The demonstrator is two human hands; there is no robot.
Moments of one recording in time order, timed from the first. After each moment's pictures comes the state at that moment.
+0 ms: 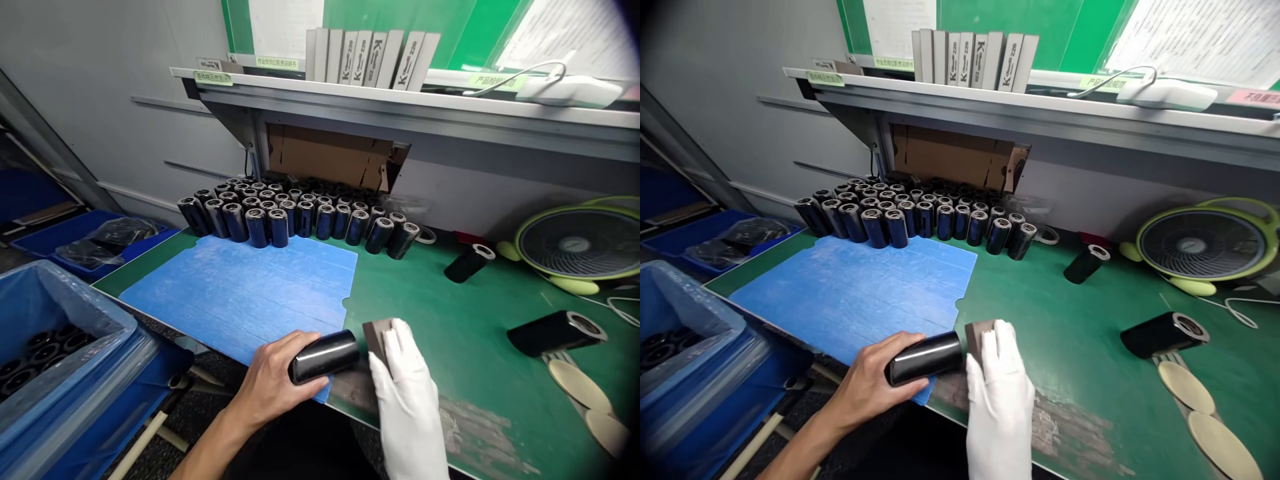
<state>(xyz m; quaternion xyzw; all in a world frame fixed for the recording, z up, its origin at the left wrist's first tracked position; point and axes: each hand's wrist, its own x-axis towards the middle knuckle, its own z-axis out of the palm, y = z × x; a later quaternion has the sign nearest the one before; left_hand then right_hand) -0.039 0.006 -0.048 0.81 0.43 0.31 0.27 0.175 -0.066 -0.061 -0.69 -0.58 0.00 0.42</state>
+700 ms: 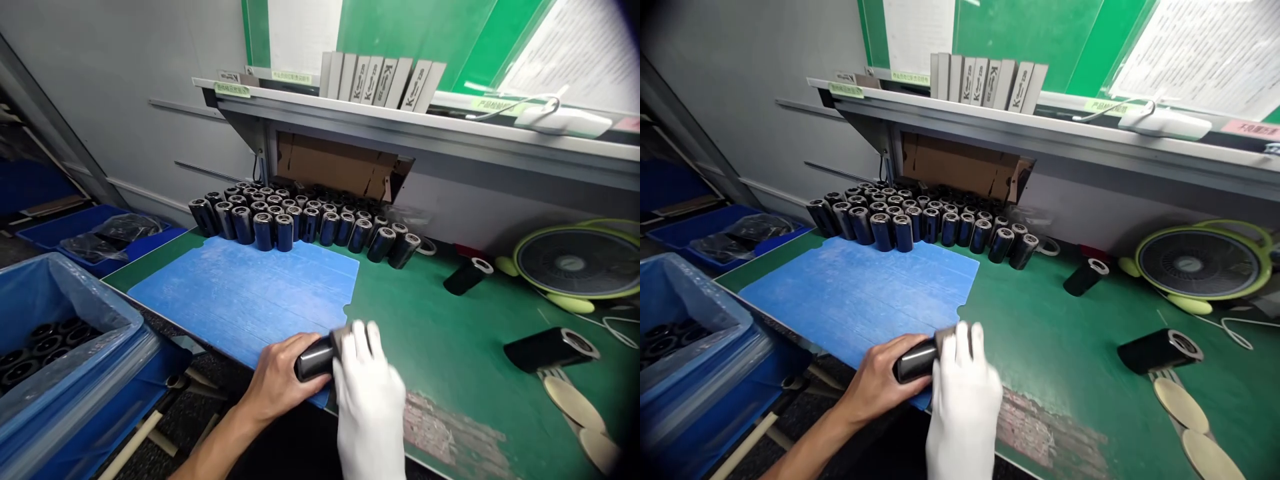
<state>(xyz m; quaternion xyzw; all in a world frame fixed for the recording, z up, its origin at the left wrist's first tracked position) -0.032 0.009 -0.057 0.79 0.43 0.35 0.26 0.132 -0.043 -0.036 -0.69 -0.69 -0.18 0.16</state>
